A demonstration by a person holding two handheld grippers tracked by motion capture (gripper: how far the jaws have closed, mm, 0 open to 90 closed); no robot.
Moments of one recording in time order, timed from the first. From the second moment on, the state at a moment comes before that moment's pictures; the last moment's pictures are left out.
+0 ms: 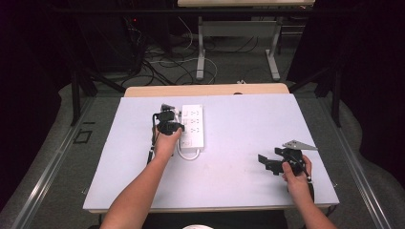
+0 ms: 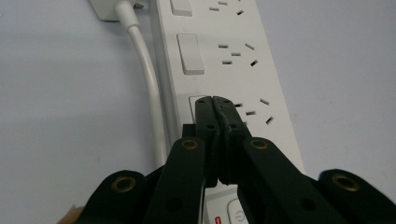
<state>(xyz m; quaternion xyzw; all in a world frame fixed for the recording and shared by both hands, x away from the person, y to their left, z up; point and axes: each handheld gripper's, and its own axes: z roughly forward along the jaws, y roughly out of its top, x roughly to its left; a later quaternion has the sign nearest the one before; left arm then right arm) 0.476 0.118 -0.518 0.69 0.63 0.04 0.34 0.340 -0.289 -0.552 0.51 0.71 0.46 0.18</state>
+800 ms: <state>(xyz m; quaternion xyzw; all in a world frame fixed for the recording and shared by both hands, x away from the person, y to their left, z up) 0.478 0.116 -0.523 0.70 0.63 0.04 0.33 0.341 -0.289 -0.552 0.51 0.71 0.46 0.17</state>
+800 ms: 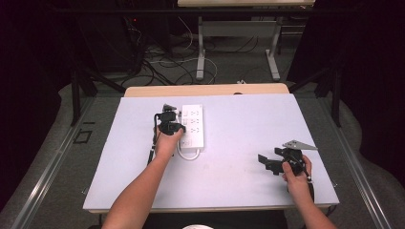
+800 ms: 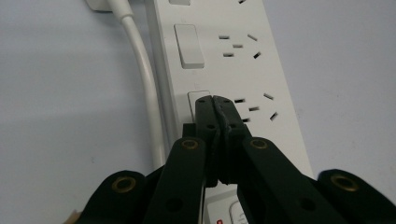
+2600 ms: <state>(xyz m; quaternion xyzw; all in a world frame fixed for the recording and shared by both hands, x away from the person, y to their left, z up) 0.464 0.106 -0.515 0.73 0.58 0.05 0.35 0.341 -0.290 -0.552 0.51 0.71 0.46 0.17</state>
